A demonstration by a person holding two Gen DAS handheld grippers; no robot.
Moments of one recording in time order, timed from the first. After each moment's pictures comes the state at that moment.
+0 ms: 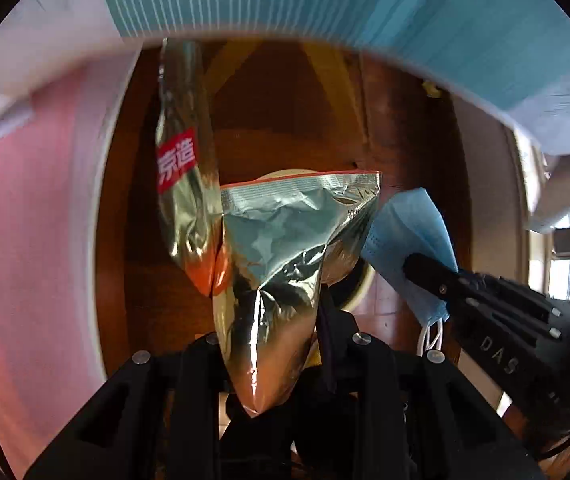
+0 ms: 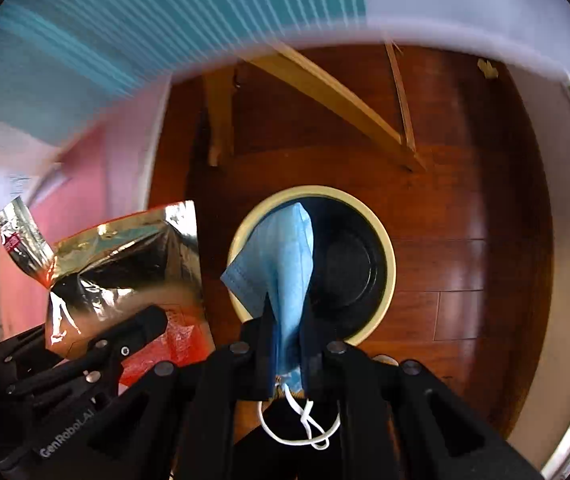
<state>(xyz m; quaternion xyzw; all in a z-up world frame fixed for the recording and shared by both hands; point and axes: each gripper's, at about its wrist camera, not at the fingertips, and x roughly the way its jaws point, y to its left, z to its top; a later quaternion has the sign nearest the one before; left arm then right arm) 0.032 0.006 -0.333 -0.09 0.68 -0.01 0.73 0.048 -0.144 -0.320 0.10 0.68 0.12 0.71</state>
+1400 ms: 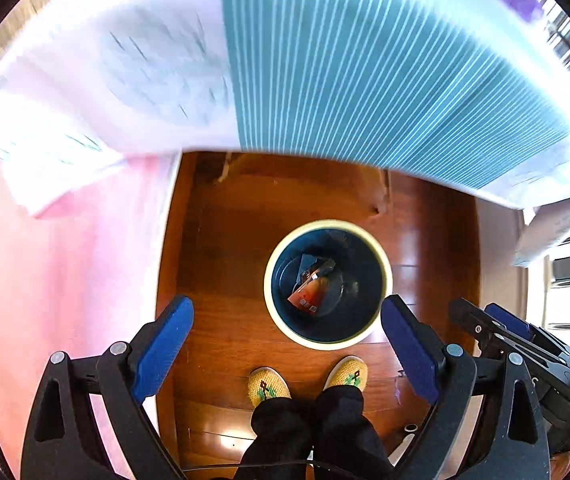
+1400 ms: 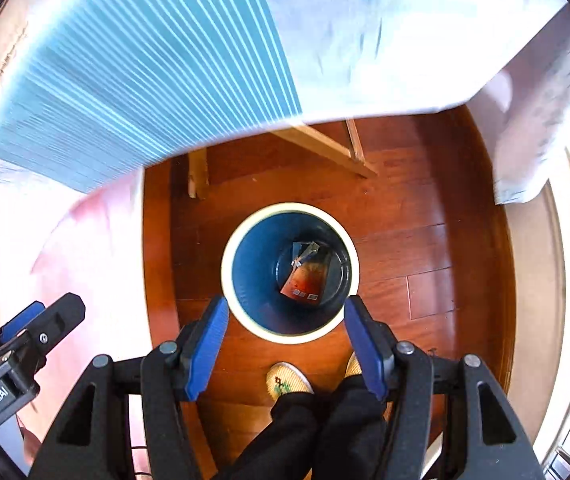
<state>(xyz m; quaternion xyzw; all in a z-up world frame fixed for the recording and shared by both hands) 0.026 0.050 -0.201 -0.07 0.62 0.03 0.78 0.027 -0.158 -0.209 0.12 0.66 0.04 0.74</state>
